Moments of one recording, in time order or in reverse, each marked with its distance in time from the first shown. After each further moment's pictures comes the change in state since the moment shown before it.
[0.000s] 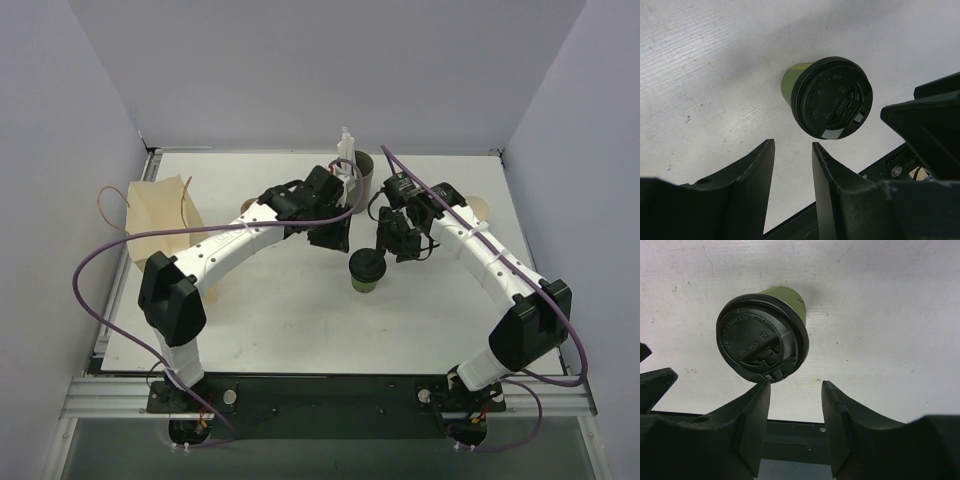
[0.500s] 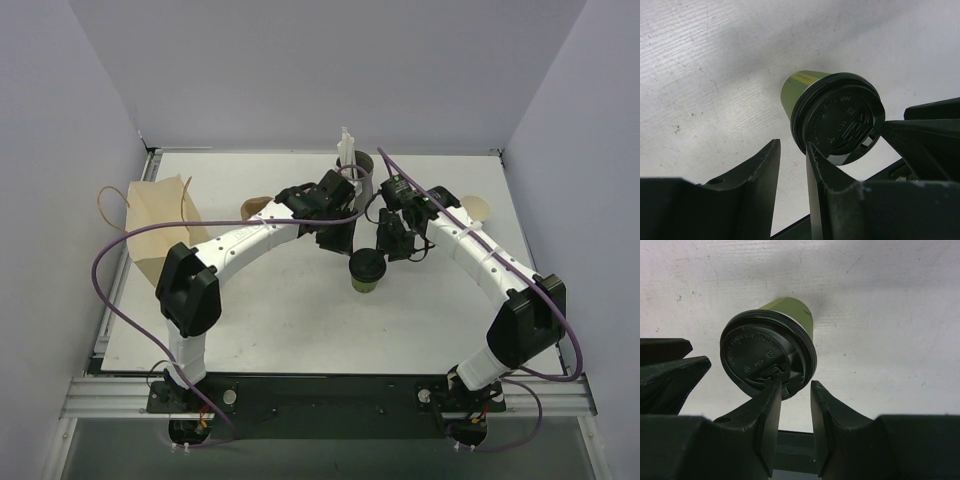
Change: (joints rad) left arm -0.025 0.124 0.066 0.001 -0.014 -0.029; right arm 0.000 0.013 -0.053 0.079 -0.016 0.011
